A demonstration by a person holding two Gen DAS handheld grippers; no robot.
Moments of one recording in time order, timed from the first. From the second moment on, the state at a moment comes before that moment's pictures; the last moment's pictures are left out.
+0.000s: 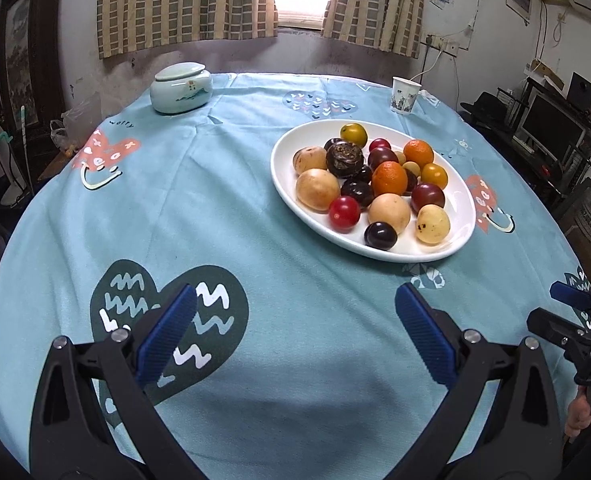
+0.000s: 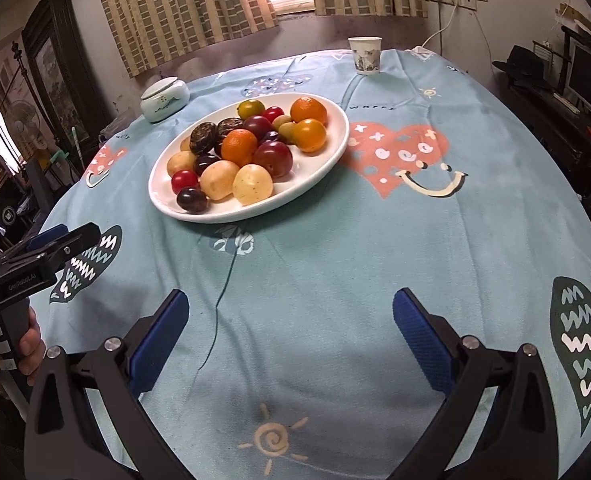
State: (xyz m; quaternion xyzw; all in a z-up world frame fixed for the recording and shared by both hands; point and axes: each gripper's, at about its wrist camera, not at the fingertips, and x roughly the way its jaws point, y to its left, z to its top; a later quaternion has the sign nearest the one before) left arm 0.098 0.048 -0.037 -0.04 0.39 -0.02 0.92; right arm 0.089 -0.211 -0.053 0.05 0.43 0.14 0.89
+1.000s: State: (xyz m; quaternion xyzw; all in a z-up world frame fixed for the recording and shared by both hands) left arm 0.080 0.005 -0.032 0.01 0.39 -0.05 0.92; right arm 0.071 -0.201 -0.042 0.03 0.42 0.15 0.89
